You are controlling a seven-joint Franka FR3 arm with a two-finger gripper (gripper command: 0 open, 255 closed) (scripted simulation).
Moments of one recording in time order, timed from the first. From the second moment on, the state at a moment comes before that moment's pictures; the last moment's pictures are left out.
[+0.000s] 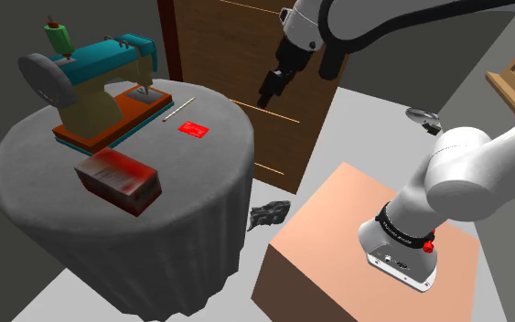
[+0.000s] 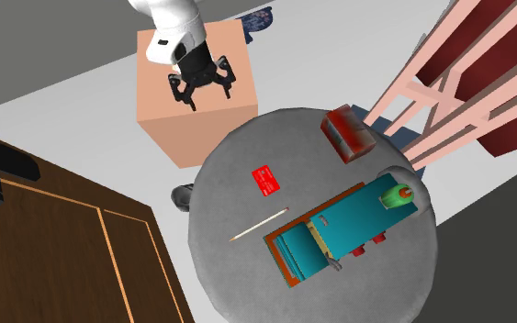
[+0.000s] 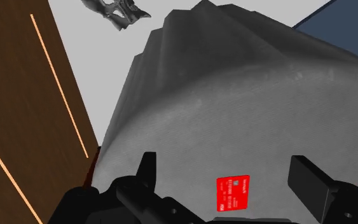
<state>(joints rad) 0.08 -0.54 0.10 -2.56 0.15 2.31 -0.12</state>
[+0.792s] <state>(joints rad) 0.10 -0.09 0.18 -2.44 0.11 2.82 -0.09</state>
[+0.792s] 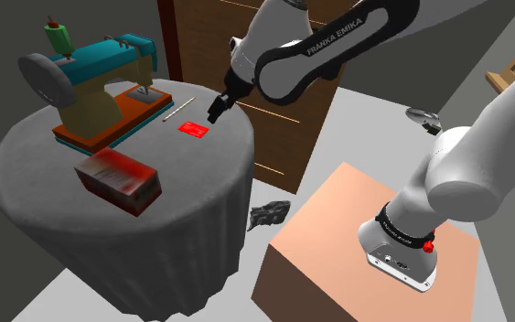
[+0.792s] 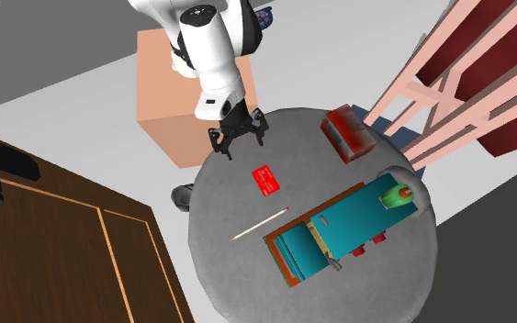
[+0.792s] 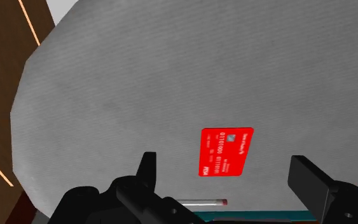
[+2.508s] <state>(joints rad) 0.20 0.32 0.11 -2.15 -0.16 3.07 0.09</state>
